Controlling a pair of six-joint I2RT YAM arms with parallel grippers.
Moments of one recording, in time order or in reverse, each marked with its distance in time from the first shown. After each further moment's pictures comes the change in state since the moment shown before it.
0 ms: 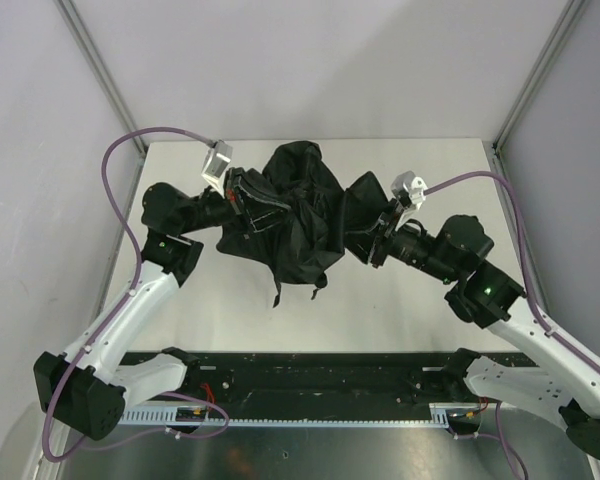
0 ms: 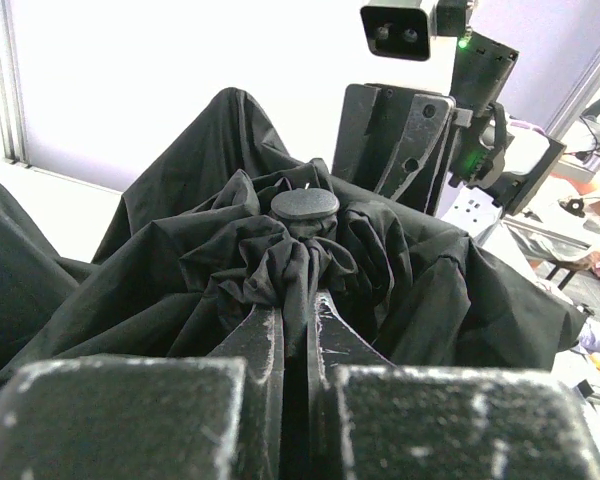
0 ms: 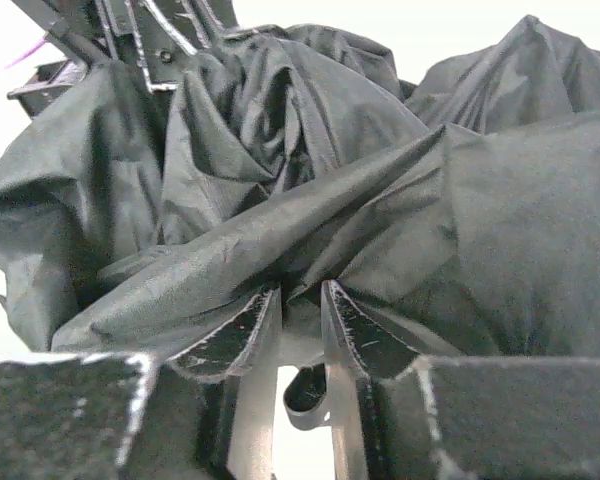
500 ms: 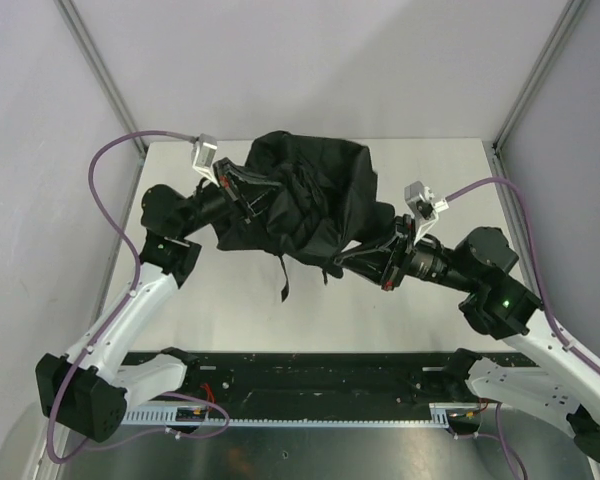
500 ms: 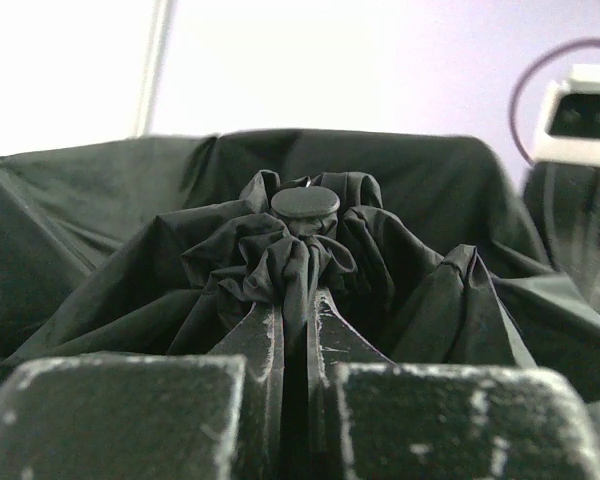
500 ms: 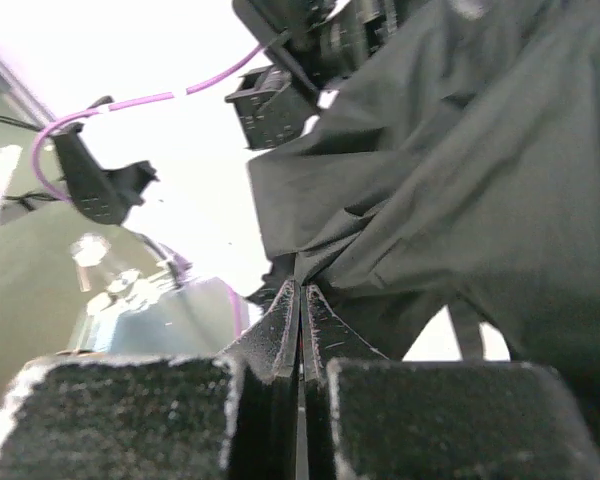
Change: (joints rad) left arm 0.034 -0.009 -0.032 0.002 -0.219 -0.006; right arm 0.022 -0.079 0.002 0.034 -0.216 0.182
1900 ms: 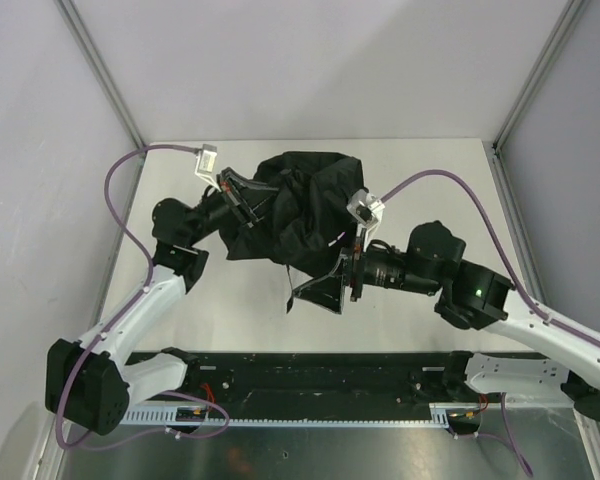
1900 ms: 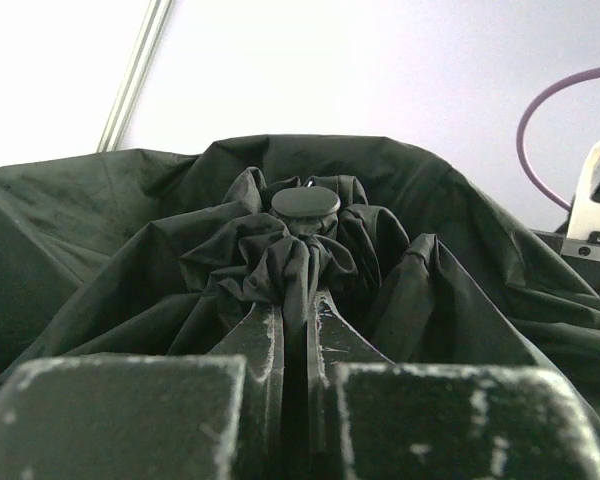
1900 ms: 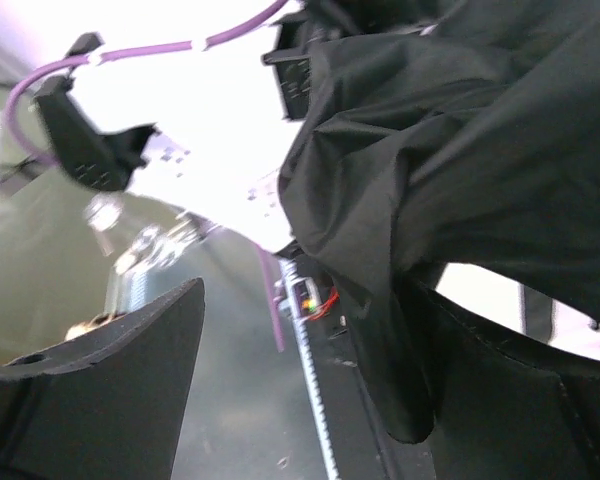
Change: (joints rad) left arm 0.013 0.035 -0.152 0.222 -0.075 -0.197; right arm 0.253 0.209 0.163 -0.172 0.115 0.068
